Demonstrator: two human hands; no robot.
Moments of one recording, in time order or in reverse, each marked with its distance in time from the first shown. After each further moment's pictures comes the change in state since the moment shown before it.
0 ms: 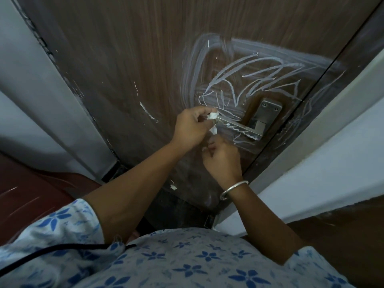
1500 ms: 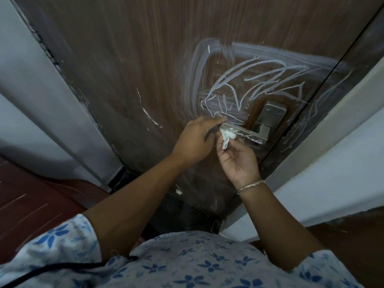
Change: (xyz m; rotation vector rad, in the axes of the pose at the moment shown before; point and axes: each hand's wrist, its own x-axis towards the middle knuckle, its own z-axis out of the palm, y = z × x) left_hand -0.010 -0.010 -0.003 0.310 -0.174 0.297; right_hand 0.024 0.010 -0.012 2.060 0.018 0.817
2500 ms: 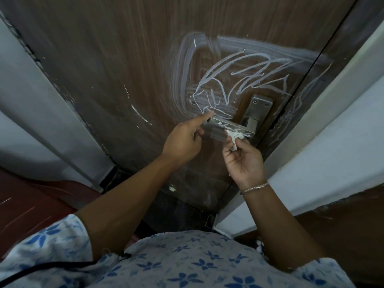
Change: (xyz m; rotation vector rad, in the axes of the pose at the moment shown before) left_hand -0.009 -0.007 0.004 -0.011 -0.024 -0.122; right_hand -0.022 -0.025 -0.014 -0.010 0.103 -0.074
